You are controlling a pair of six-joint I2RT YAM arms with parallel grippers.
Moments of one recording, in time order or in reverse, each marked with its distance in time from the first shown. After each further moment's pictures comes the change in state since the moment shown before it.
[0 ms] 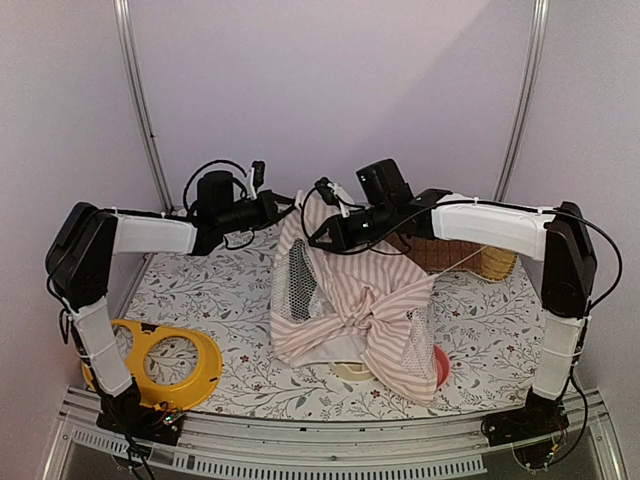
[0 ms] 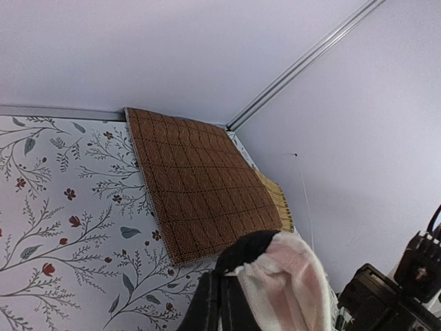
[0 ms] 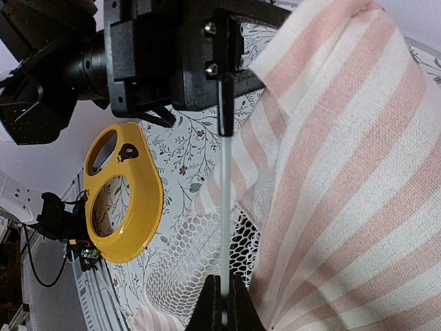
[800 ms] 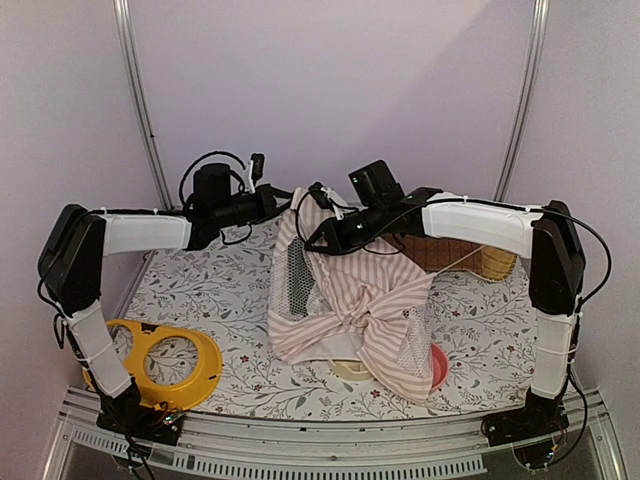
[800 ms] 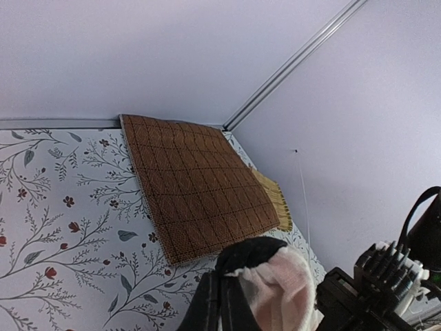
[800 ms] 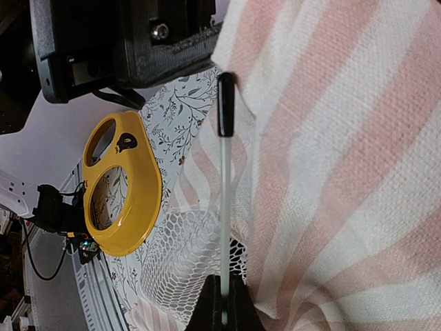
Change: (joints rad) left arm -0.006 -0.056 0.018 -0.074 0.001 0.047; right arm 0.000 0.074 0.076 -0.063 -0.033 -0.021
